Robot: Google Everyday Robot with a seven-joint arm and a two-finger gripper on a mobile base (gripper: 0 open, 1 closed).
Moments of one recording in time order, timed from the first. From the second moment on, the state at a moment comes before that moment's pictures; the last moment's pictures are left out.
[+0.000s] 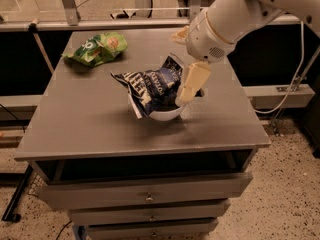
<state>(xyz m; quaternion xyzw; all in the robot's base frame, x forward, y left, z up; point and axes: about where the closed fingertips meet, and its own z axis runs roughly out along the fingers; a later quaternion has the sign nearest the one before) 0.559 -0.041 0.934 -0.72 0.62 0.08 0.30</state>
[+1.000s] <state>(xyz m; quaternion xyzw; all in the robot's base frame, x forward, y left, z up) 0.539 -0.099 0.944 -0.68 0.68 0.03 0.27</state>
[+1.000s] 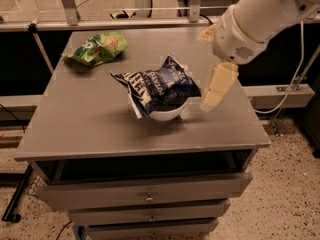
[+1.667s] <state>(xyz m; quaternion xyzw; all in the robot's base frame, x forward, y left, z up) 0.503 -0.195 0.944 -0.60 0.75 0.01 0.27</state>
